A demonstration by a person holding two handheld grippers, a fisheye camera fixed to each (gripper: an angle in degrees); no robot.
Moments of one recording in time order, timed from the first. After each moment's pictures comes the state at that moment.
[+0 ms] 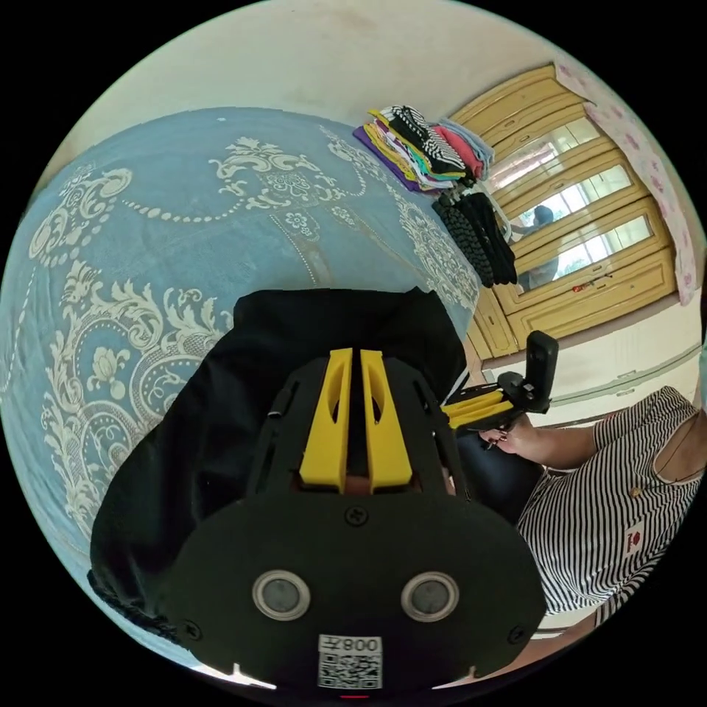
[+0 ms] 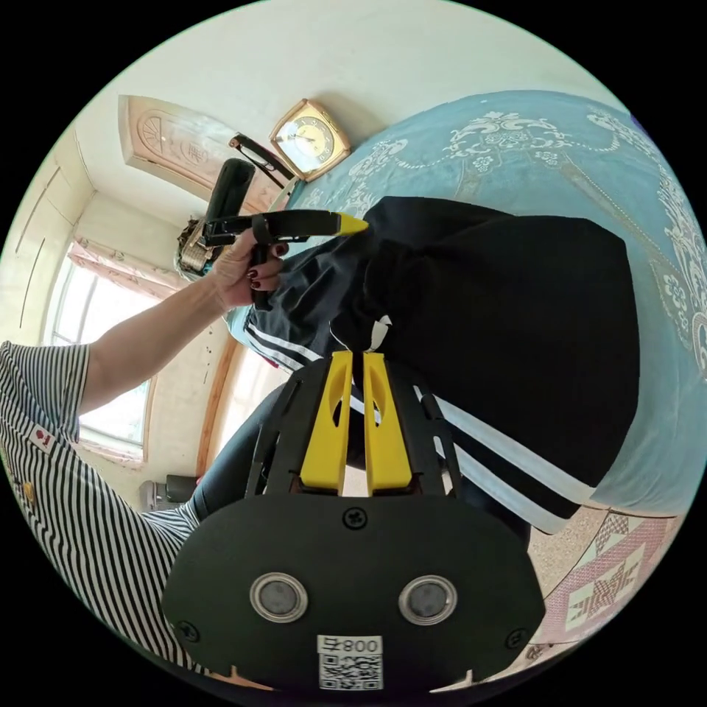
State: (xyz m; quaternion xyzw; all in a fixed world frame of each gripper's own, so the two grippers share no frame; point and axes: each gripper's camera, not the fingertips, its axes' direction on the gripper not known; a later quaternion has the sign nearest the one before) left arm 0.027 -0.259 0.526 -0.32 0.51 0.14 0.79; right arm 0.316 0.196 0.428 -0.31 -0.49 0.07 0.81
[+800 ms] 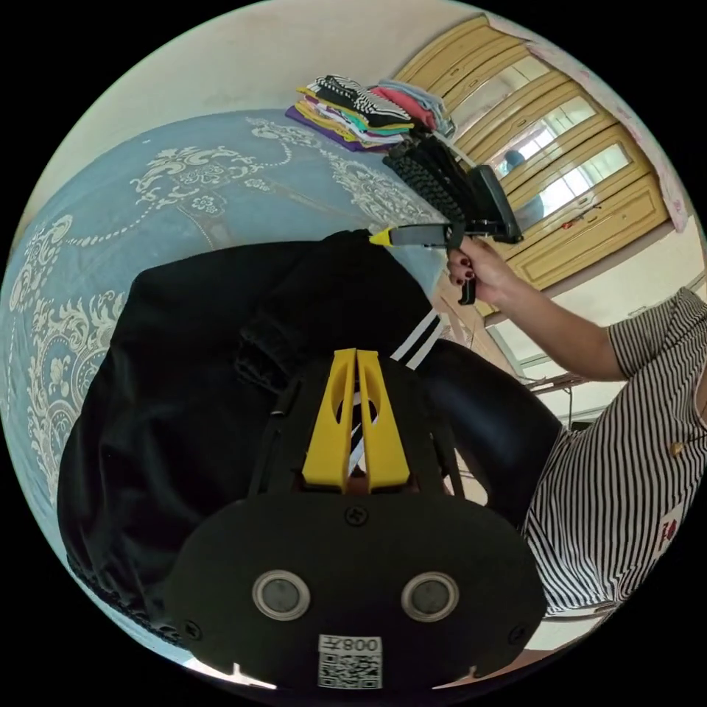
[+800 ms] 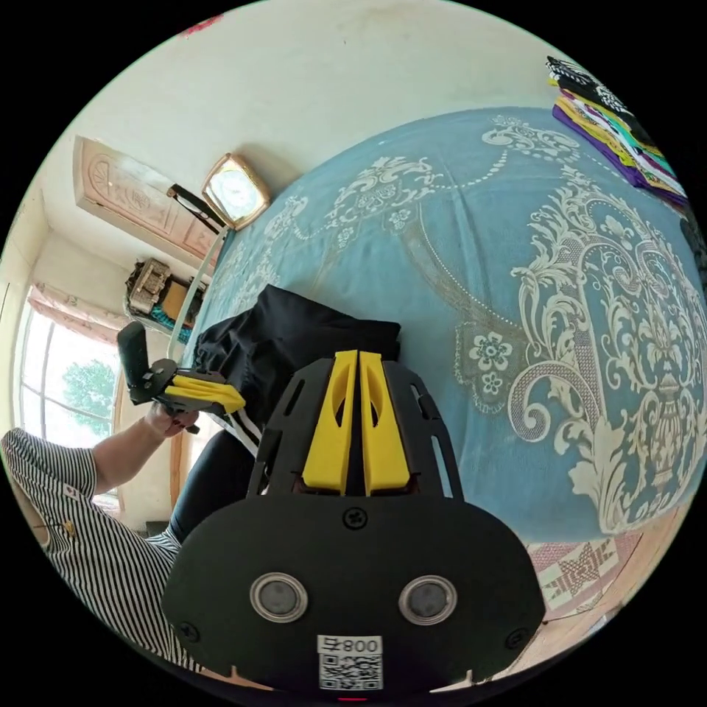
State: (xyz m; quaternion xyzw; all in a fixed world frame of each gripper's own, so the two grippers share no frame) left arm 0.037 -0.173 0.450 -0.33 0.46 0.28 0.78; right arm 0.403 0.114 0.510 -0.32 -0.39 0.11 0.86
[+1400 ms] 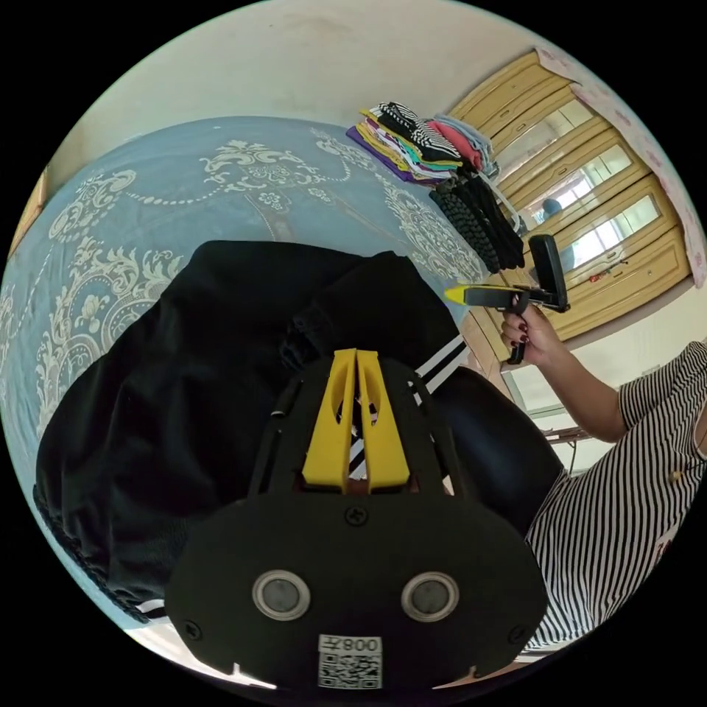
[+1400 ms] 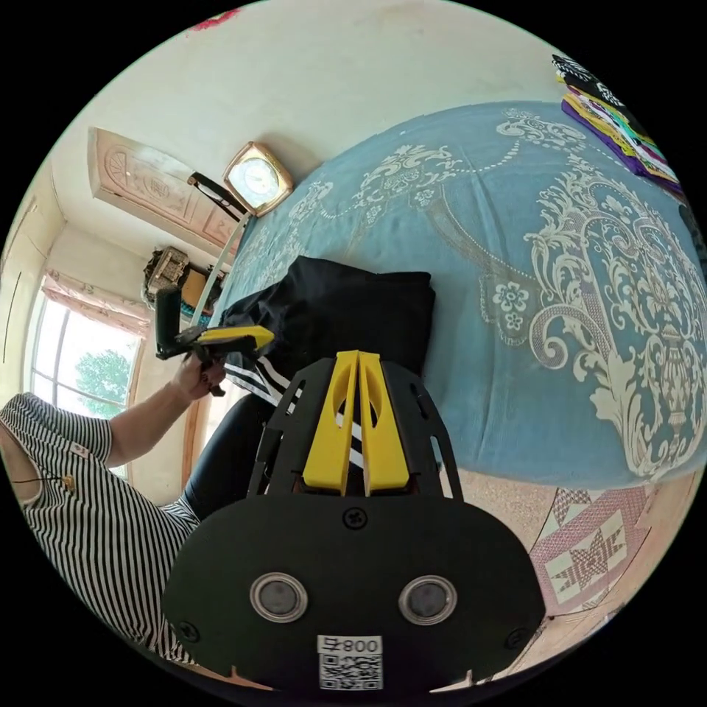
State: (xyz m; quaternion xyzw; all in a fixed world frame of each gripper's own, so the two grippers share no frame) left arm 0.013 -0.134 0.419 -0.32 0.44 0.17 0.83; right arm 0.426 0.112 0.473 -0.32 -0.42 0.11 0.84
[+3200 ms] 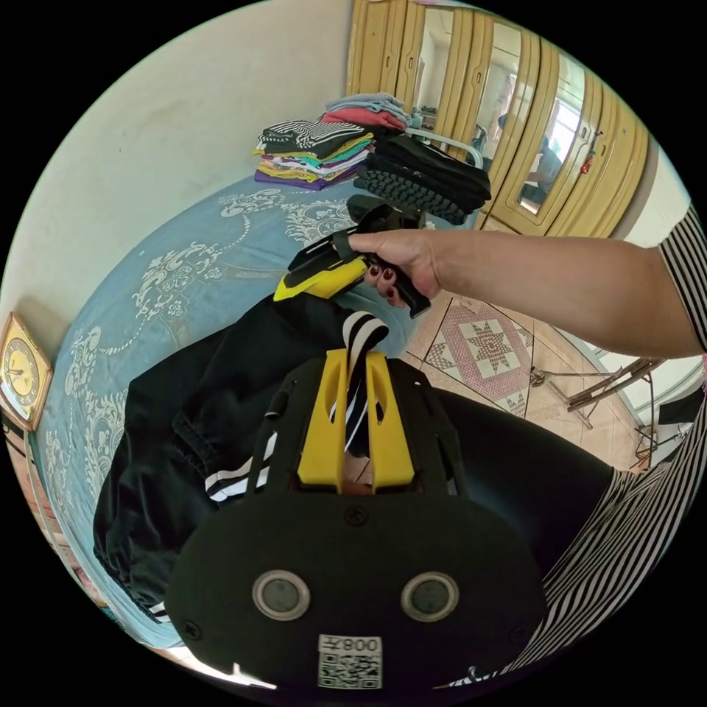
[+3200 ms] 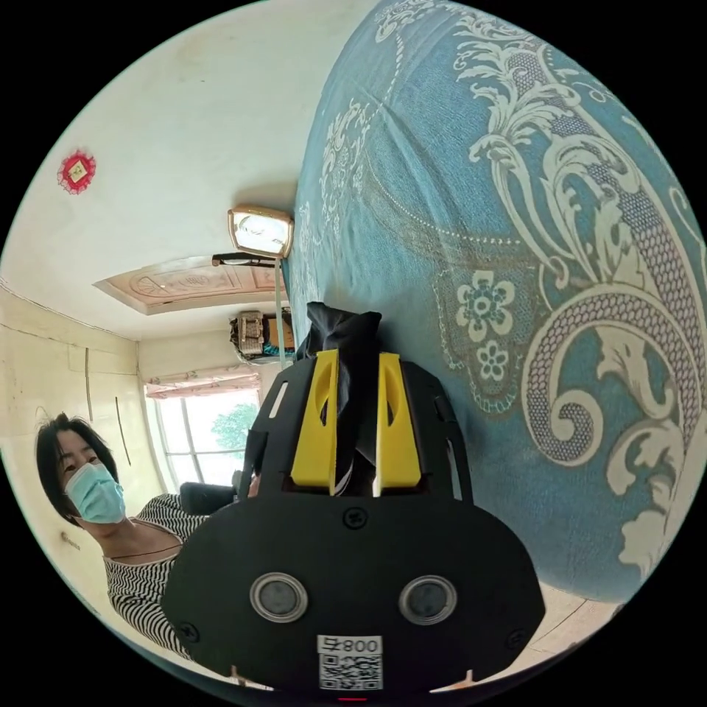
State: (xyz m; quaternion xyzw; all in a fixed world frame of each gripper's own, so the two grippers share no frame) left arm 0.136 0.033 0.157 -0.17 0.39 0.34 0.84; right arm 0.516 0.070 0.624 -0.39 -0.56 0.32 0.65
